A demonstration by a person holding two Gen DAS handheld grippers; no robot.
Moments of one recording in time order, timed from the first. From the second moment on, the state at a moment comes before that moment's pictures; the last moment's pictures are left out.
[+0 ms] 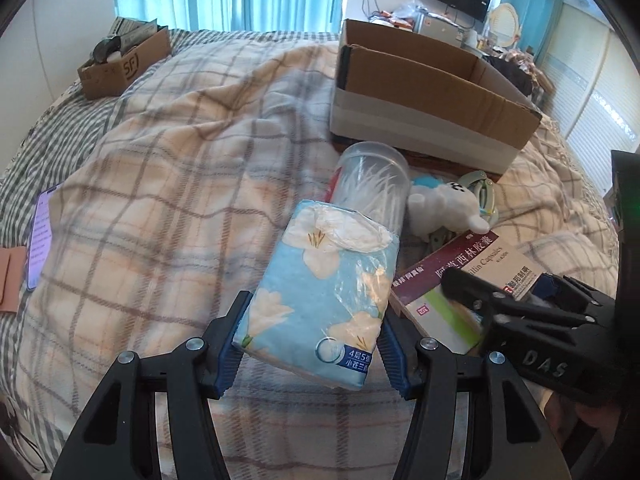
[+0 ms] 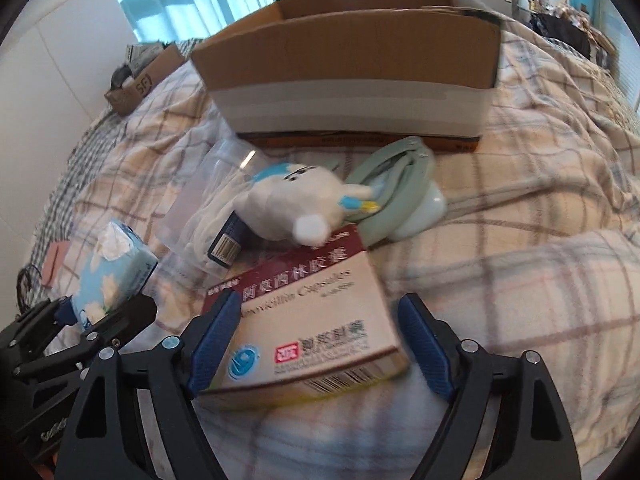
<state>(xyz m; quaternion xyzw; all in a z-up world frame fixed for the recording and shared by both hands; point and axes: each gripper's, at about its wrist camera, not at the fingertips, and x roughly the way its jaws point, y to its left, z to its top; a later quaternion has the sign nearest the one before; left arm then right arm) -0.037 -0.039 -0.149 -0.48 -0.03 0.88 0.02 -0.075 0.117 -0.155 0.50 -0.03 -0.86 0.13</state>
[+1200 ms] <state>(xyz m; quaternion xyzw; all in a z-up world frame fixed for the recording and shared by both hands) -0.030 -0.086 -0.085 -0.43 -0.08 0.90 0.01 -0.020 0.087 -0.018 0.32 0.04 -0.93 0.16</state>
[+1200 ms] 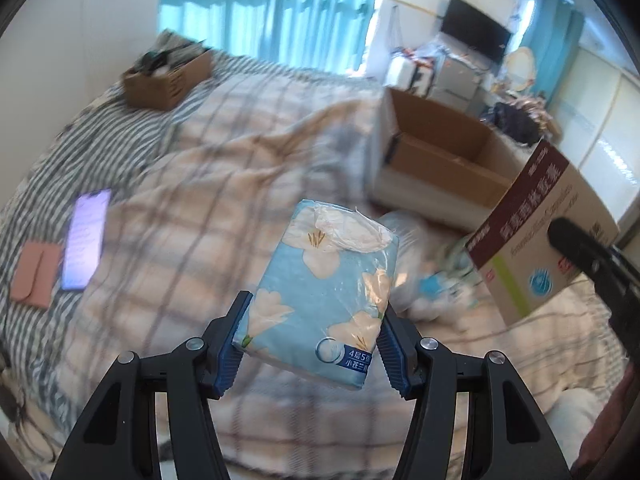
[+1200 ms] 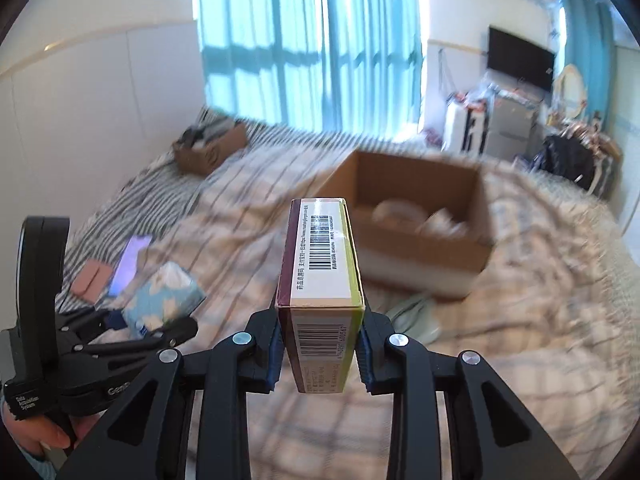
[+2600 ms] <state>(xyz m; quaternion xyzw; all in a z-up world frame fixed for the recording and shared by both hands) -0.138 0.009 0.029 -0.34 -0.01 0.94 0.08 -0.110 0.216 0.086 0.26 0.00 -0.96 0.10</state>
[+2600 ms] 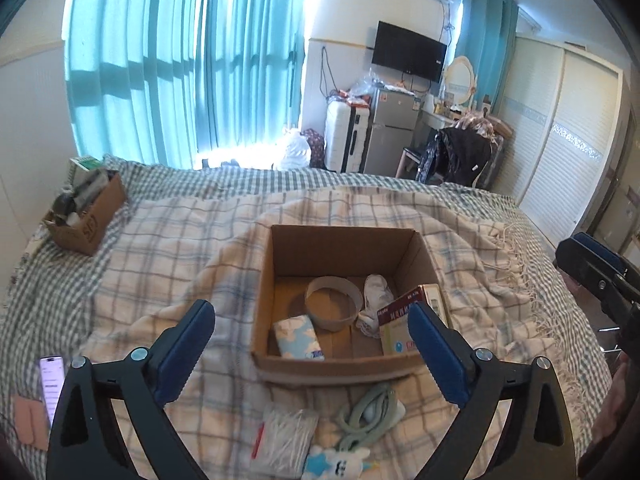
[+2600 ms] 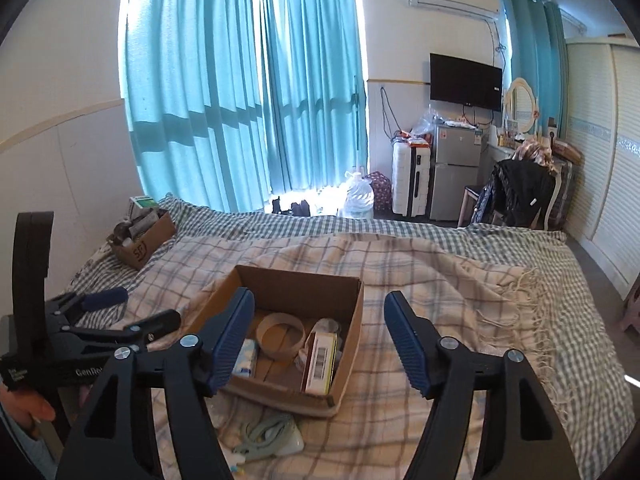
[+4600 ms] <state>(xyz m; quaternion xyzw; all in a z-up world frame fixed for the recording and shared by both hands) -0.064 -0.073 -0.164 -0.45 -0.04 0.89 -0.01 -0.067 0.106 -0.132 0.39 0.05 -0.91 0.14</state>
